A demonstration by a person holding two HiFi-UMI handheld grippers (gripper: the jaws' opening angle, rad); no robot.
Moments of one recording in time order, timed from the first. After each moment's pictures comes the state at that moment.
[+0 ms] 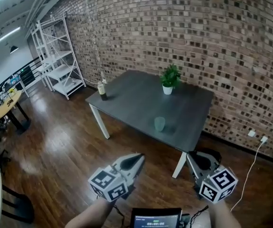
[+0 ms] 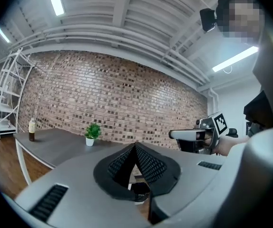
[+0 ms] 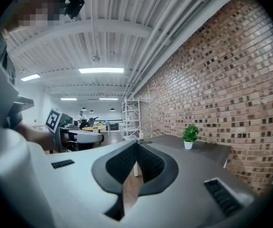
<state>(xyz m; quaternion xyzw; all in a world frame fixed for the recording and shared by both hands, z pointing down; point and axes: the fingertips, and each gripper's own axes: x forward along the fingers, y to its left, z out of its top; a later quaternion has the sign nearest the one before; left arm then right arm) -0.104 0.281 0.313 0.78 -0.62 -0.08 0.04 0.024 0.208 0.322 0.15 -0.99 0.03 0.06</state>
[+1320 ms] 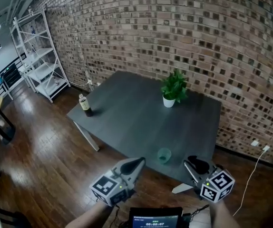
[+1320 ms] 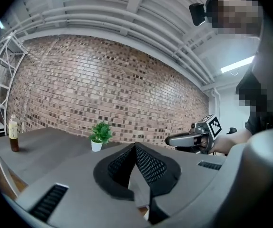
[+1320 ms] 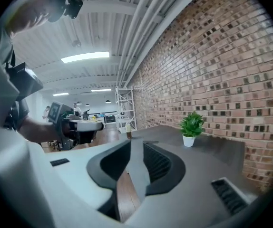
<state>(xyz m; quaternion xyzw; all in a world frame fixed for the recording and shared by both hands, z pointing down) -0.293 0.057 0.350 0.80 -0.60 -0.07 0.05 -0.157 -0.012 0.391 0.15 -0.98 0.07 0.12</state>
